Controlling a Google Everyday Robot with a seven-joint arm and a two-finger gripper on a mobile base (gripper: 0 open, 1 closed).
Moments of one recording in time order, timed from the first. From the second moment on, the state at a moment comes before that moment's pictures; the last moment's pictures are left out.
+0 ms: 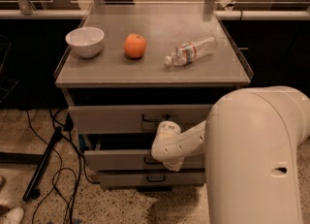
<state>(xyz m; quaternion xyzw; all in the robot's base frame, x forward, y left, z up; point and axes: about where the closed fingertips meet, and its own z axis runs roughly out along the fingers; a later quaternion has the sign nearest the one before) 0.558 -0.099 0.412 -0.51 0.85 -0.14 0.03</state>
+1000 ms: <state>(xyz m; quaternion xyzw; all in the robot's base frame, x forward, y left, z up) 0.558 -0.099 0.412 -0.51 0.85 -0.14 0.03</state>
